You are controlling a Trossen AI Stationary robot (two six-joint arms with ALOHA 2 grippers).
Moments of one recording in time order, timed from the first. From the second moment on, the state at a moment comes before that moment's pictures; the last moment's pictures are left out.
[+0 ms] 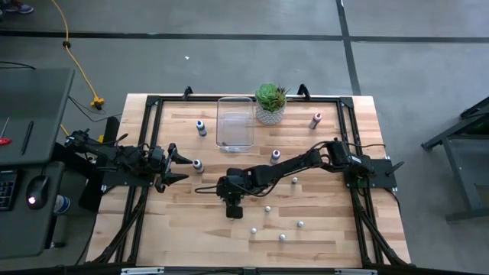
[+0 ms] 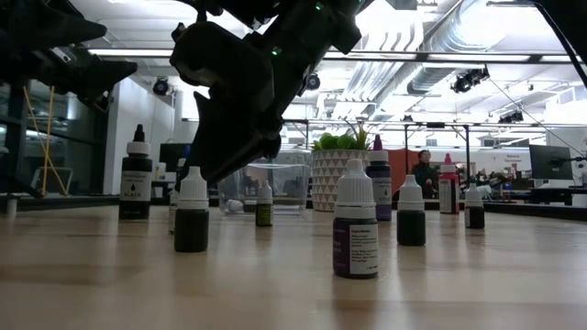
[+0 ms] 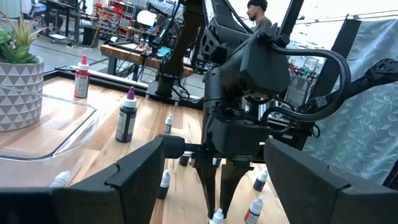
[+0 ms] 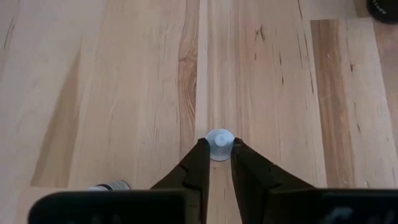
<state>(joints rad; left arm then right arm) -0.37 0.01 0.01 0.05 -0.27 -0.27 0.19 2.25 1.71 -0.37 -0.03 0.23</state>
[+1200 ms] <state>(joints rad) -0.37 0.01 0.01 0.05 -0.27 -0.27 0.18 2.25 1.84 -0.55 0.04 0.18</state>
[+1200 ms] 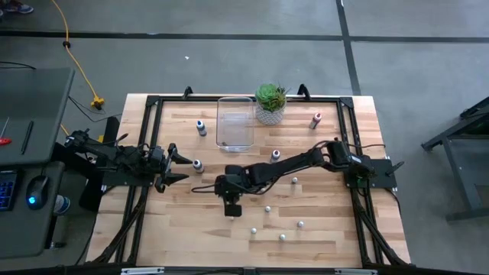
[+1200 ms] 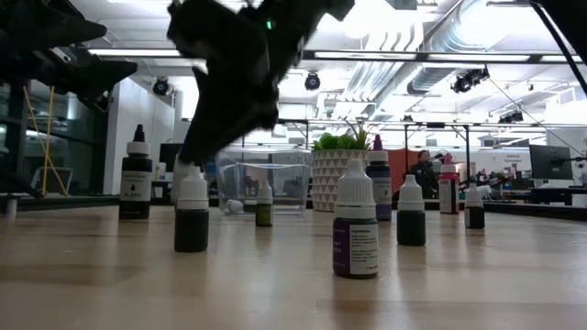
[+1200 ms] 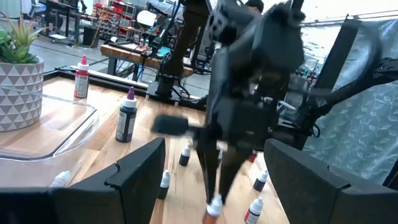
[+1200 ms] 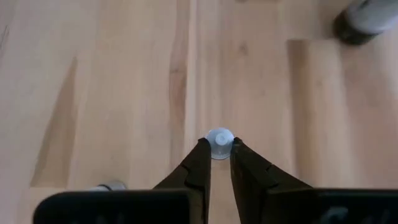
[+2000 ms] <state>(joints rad) -0.37 0.01 0.01 0.05 -0.27 -0.27 -0.08 2.23 2.34 -1.05 0.21 0.06</state>
